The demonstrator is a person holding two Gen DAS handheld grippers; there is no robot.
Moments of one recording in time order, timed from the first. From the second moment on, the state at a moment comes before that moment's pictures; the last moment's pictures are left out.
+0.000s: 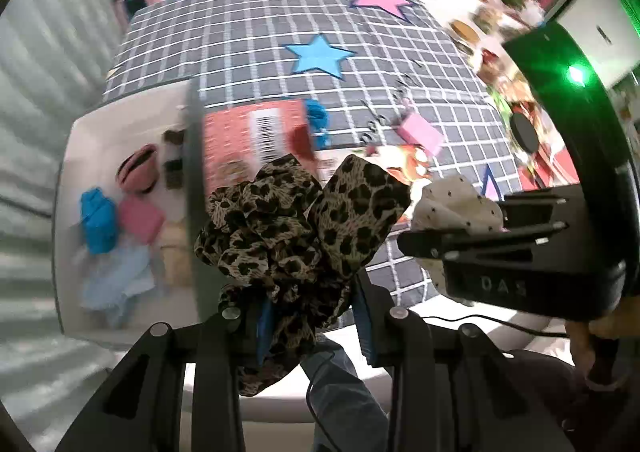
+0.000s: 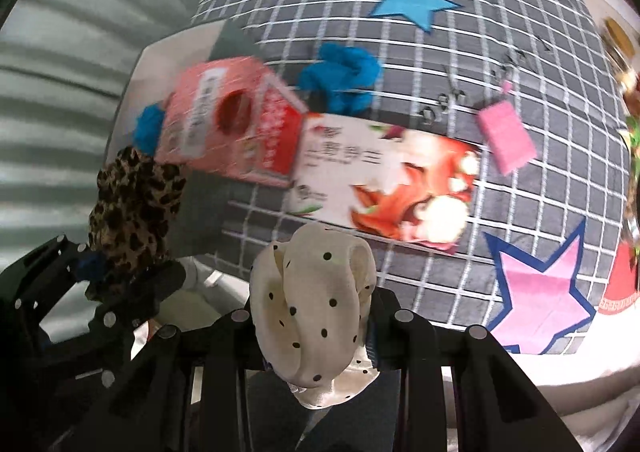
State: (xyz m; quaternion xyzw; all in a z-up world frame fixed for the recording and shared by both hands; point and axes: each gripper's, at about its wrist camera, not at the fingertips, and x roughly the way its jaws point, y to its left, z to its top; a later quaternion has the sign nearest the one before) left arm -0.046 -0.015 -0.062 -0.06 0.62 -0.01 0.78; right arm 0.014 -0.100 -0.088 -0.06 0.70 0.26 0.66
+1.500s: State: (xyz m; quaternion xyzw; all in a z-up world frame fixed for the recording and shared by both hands) left arm -0.091 0.191 -0.098 -0.24 0.58 0.26 0.73; right arm 0.025 0.129 -0.066 -0.17 0.66 0.40 0.62
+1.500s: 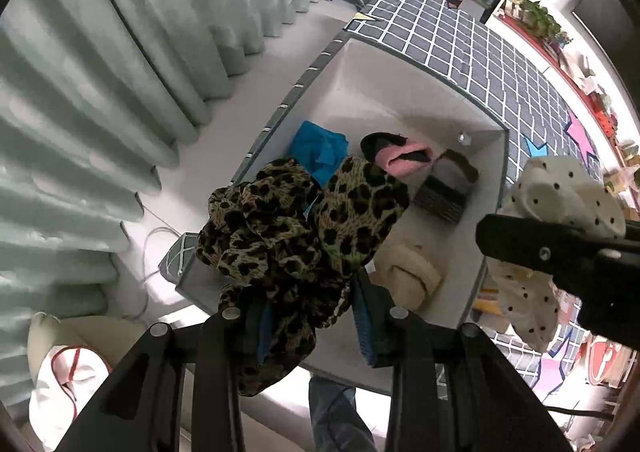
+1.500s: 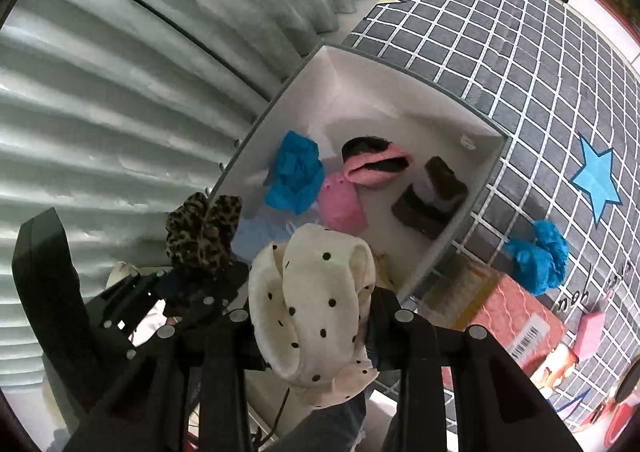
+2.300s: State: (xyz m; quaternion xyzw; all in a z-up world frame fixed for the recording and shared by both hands) left arm -0.079 0.200 -0.122 -0.25 0.60 0.26 0.71; right arm 0.033 0.141 -0.094 -0.17 0.67 0.39 0.60
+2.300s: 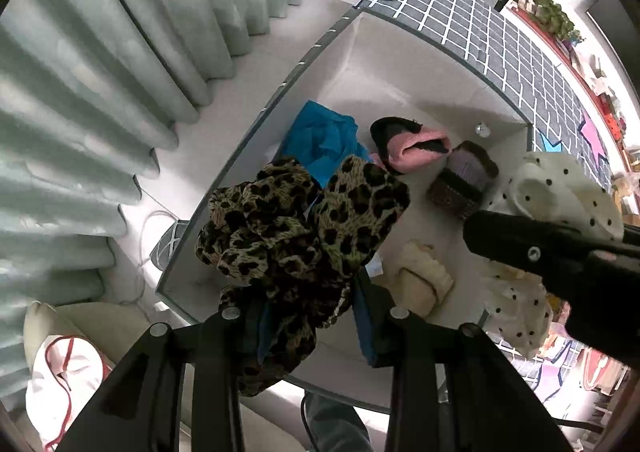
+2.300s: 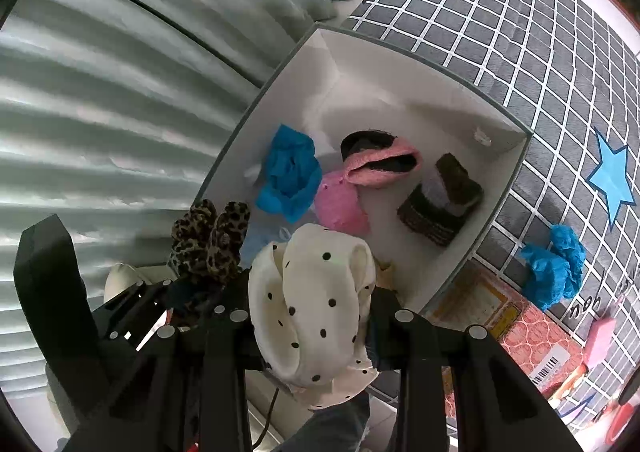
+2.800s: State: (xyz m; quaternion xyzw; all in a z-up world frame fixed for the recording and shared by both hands) left arm -0.080 0.197 -0.131 -0.25 0.61 0.26 0.70; right arm 0.034 0.146 -0.105 -0.16 0.68 0.39 0.60
